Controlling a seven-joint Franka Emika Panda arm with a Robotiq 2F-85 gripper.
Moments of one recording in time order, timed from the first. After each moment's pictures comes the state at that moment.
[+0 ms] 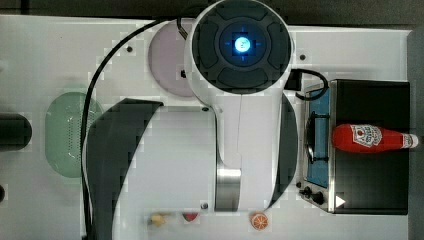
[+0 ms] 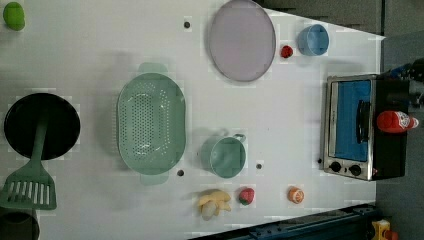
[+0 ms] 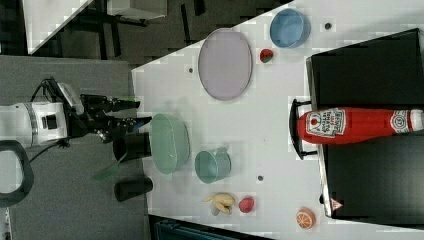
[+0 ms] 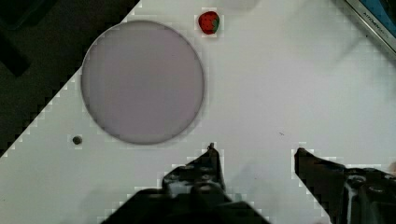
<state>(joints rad) 0.02 -0.03 -0.01 -1.75 0.01 0.19 0.04</state>
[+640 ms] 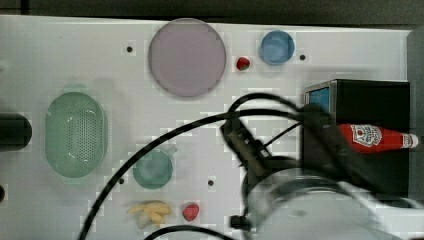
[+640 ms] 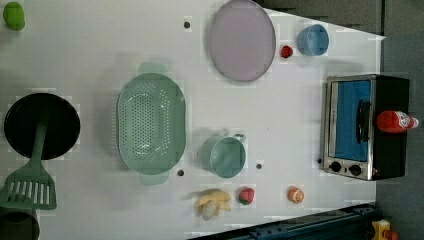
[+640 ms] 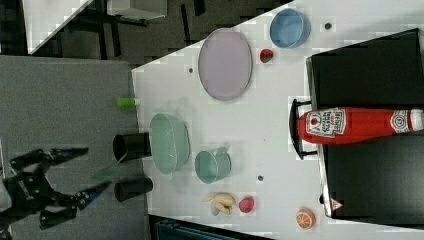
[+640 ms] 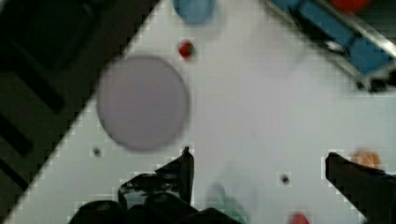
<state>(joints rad) -0.01 -0.39 -0.08 -1.79 -0.02 0.07 0.04</state>
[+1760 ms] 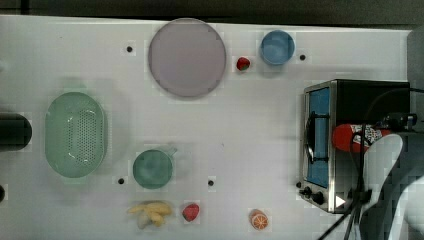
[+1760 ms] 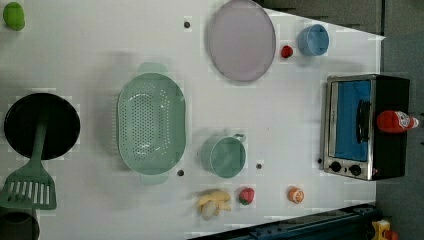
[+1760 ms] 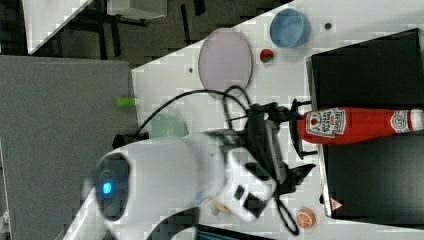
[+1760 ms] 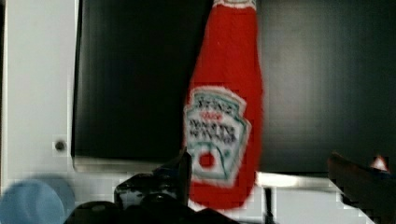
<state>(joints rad) -0.11 0.12 -0.56 -1.89 0.03 0.48 0.04</state>
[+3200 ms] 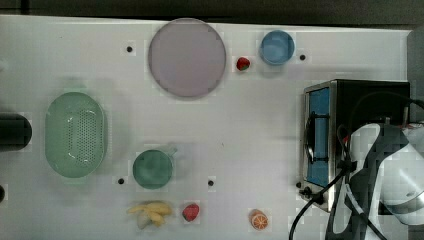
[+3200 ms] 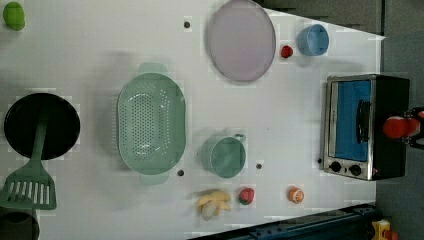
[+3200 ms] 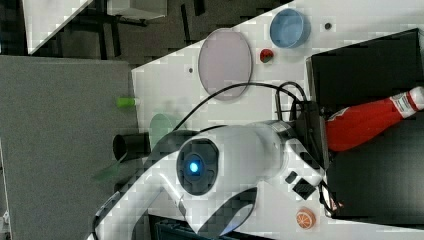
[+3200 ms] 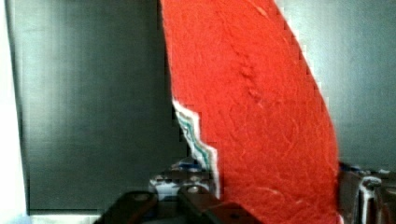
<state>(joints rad) -0.13 0.27 -0.57 -1.96 0.17 0.64 0.04</state>
